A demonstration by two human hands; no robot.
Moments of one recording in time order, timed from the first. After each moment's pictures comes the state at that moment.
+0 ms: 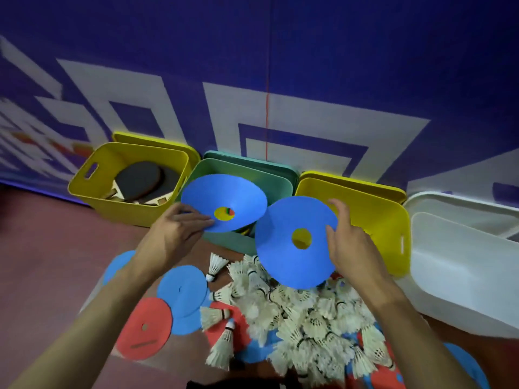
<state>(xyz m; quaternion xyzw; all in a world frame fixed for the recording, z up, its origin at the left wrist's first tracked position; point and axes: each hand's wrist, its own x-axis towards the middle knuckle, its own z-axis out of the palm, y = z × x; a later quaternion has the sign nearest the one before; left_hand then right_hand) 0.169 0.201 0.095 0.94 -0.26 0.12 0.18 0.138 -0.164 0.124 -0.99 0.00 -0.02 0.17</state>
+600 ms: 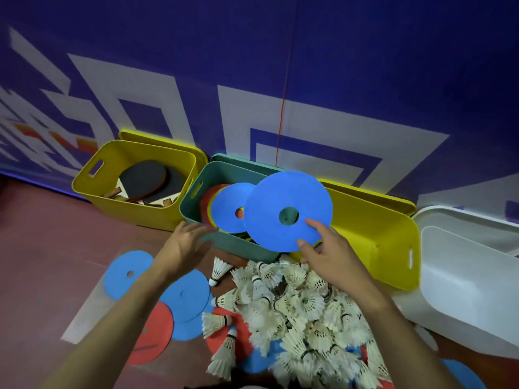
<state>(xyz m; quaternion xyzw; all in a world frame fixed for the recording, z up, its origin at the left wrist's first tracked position) 0.185 0.222 0.016 0.97 -0.14 0.01 0.21 0.162 -0.124 0.113 -0.92 0.00 0.14 0.36</state>
